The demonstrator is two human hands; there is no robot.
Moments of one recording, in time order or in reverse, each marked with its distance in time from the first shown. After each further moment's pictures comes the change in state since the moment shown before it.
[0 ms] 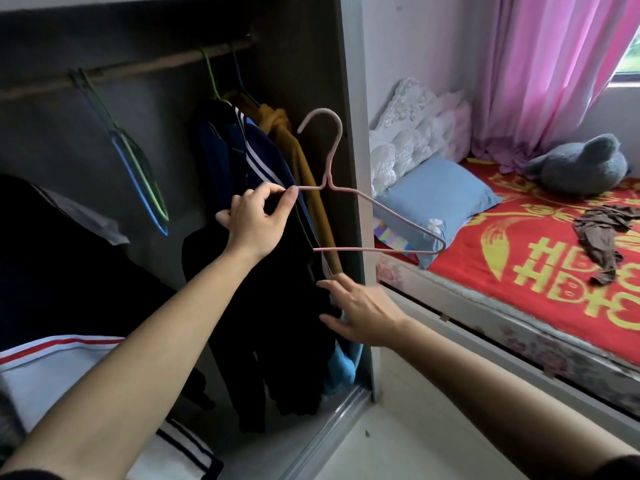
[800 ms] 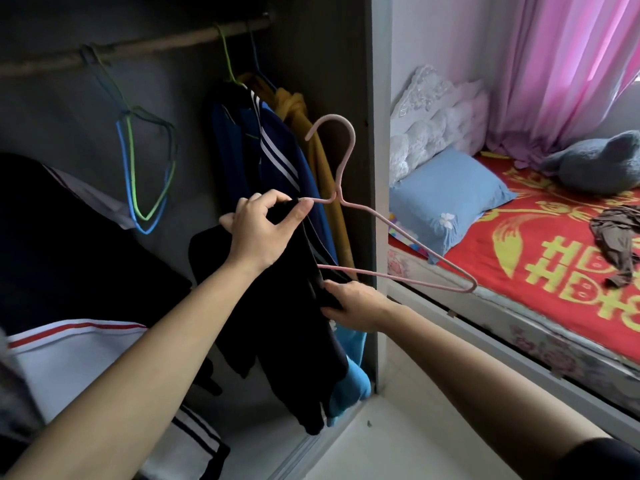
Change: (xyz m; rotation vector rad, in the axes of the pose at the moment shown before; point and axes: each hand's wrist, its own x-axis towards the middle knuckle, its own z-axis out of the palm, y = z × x) left_hand -0.018 -0.033 -0.002 -0.051 0.035 0.025; right_hand 0.035 0.001 0.031 0.115 -0.351 0.148
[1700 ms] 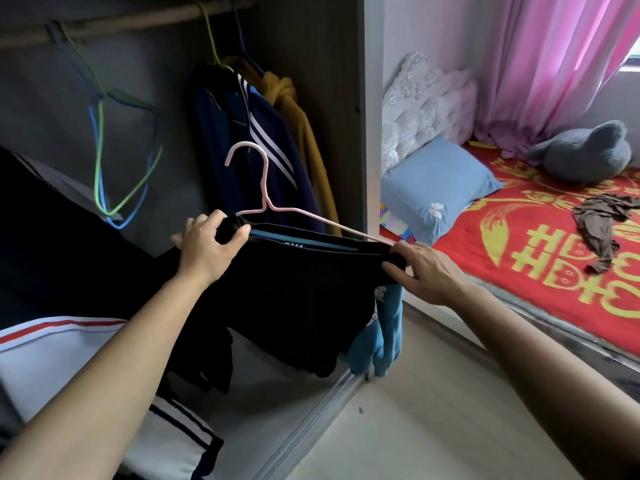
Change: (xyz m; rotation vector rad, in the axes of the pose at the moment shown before) left_hand -0.010 -0.100 -0.005 0.193 -0.078 -0.116; right_hand -0.067 0.077 -0.053 -0.194 0.362 0.112
